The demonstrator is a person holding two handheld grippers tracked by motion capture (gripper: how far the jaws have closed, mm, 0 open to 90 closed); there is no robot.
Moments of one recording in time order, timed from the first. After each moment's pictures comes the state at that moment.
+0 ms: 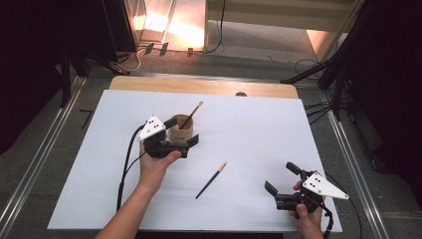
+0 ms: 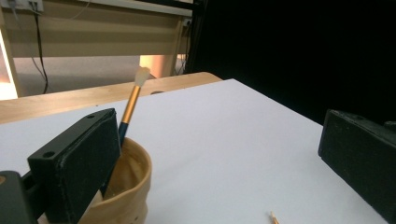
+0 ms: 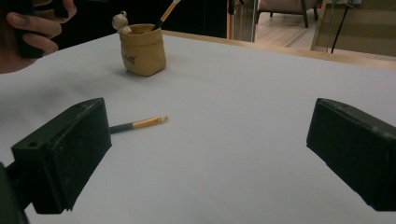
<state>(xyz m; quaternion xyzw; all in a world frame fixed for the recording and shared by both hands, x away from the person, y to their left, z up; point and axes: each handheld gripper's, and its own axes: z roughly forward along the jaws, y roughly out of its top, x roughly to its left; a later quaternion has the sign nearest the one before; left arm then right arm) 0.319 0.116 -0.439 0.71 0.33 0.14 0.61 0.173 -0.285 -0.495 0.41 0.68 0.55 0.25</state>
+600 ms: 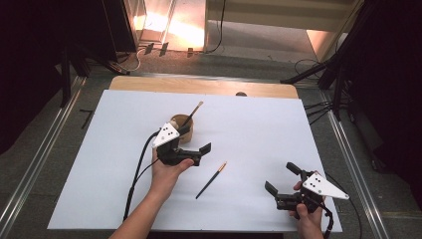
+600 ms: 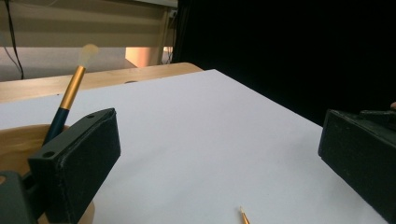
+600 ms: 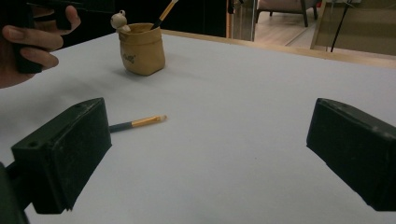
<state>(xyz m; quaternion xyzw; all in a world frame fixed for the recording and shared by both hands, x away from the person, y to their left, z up) 0.305 0.088 -0.451 0.72 0.32 0.11 0.60 0.173 -0.287 -0.496 0.42 0.68 0.55 0.25</state>
